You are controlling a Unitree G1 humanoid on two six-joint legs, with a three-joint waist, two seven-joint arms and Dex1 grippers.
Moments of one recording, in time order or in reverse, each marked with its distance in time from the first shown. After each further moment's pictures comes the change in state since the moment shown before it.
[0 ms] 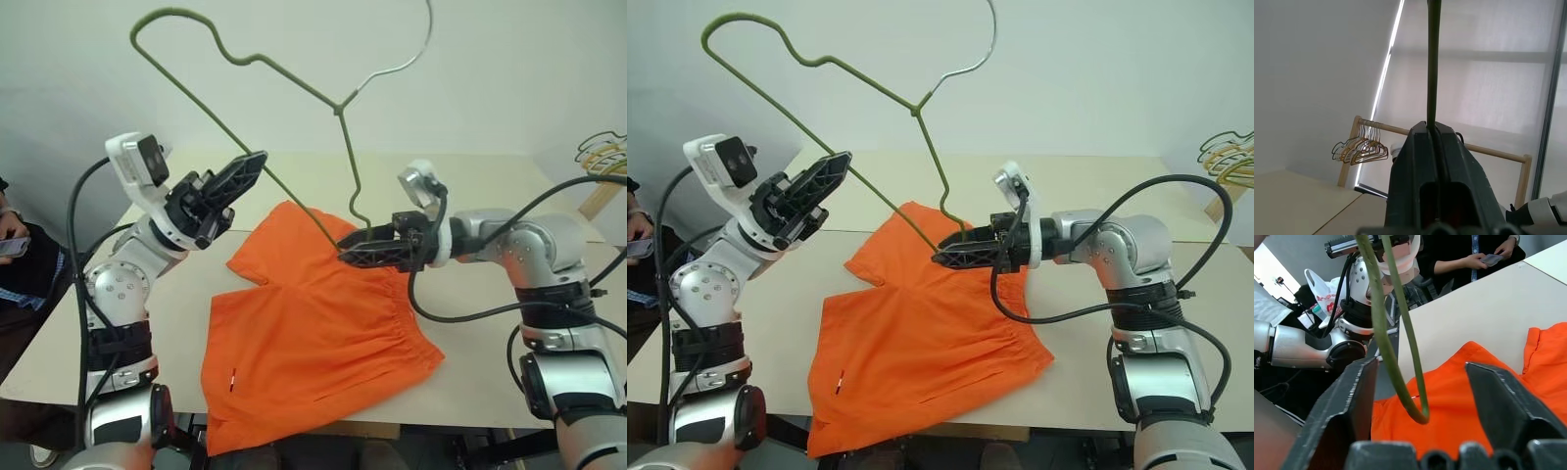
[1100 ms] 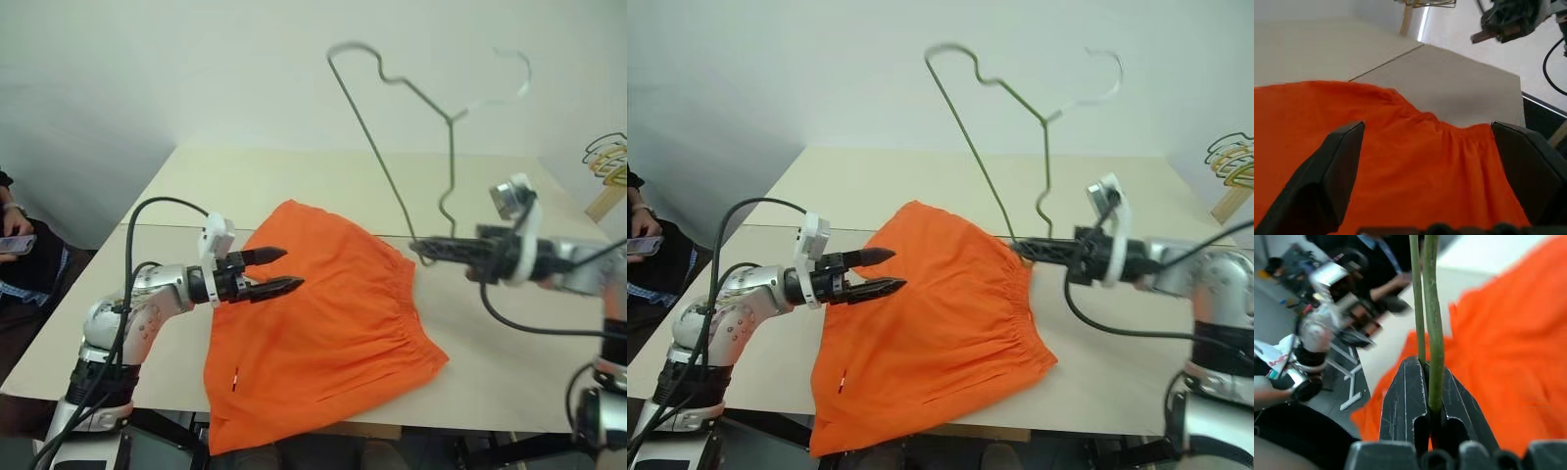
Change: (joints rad) left arm 0.222 0.213 -0.297 -0.194 0.420 -0.058 0.017; right arm 0.329 -0.234 -0.400 -0.065 0.202 0.302 -0.238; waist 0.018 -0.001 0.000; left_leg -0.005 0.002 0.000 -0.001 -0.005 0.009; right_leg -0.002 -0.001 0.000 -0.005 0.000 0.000
